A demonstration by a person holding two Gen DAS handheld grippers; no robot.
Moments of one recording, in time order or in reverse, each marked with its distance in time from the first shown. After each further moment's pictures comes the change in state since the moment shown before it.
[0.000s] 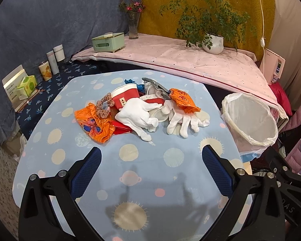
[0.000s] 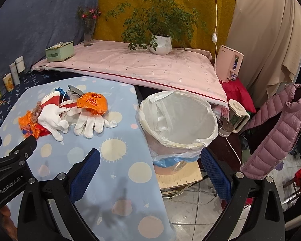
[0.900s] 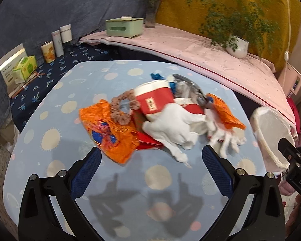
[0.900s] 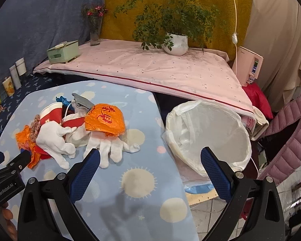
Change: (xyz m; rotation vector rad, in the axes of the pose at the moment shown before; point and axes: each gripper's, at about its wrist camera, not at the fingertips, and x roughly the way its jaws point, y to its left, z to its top) left arm 0.084 0.082 0.025 -0.124 0.058 0.007; right arm 0.075 0.064 0.047 -0.005 0.003 0.074
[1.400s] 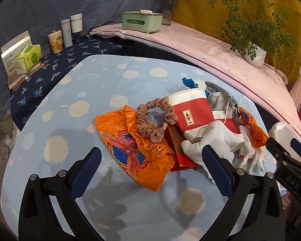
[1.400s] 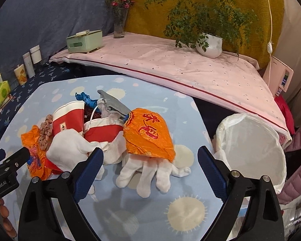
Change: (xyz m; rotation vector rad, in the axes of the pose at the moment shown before) left arm 0.043 0.050 0.023 -0.063 0.023 0.010; right arm 0.066 0.077 0.023 -0.092 0.030 0.105
